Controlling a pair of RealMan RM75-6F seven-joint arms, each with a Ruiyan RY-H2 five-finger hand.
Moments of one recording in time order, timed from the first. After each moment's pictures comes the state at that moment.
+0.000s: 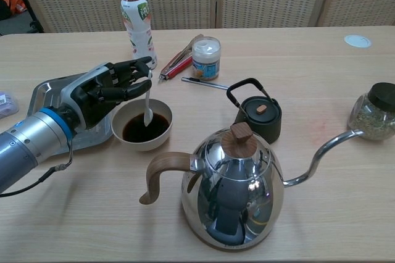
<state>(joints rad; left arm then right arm) -0.61 -1.90 -0.12 -1.02 1.47 1.09 -1.30 0.15 -1.08 0.05 -1.58 -1.39 1.26 0.17</state>
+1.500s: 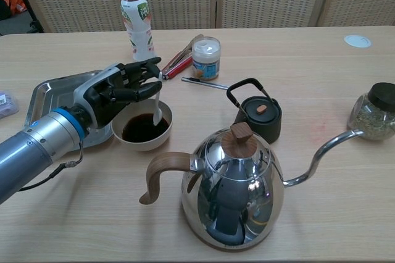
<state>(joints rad) -0.64 -1.96 -0.13 -0.94 1.49 1.08 -1.32 0.16 -1.08 0.05 -1.58 -1.39 1.24 0.18</state>
